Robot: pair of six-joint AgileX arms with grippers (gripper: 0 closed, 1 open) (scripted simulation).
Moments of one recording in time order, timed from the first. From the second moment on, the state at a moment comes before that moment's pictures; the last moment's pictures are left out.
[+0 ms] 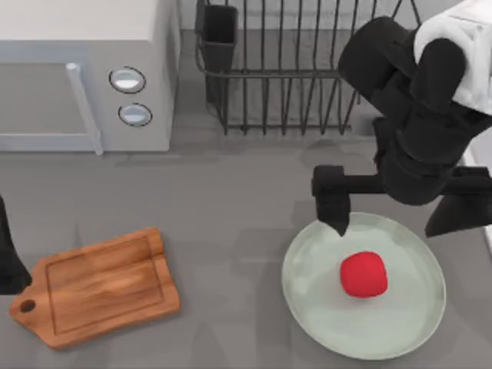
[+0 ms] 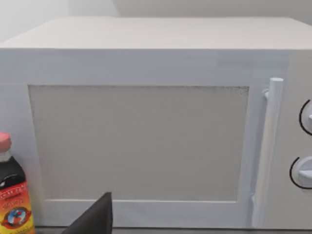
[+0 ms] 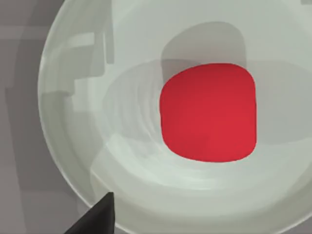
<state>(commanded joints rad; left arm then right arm) 0.00 0.00 0.00 0.00 0.00 0.00 0.60 1.74 1.39 -1.17 0.00 0.61</state>
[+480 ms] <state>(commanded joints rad) 0.00 0.00 0.00 0.00 0.00 0.00 0.40 1.14 0.93 -0.79 0.00 0.41</state>
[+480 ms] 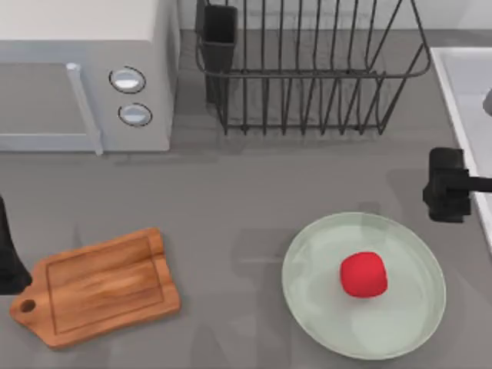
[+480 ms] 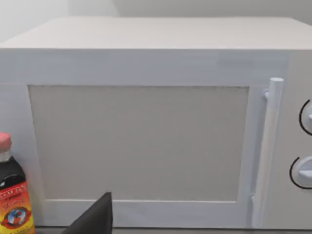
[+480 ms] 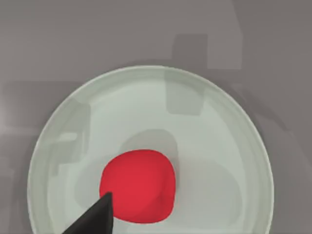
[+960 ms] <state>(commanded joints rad) 0.00 0.00 0.00 0.00 0.00 0.00 0.13 0.29 0.28 -0.25 0.00 0.14</state>
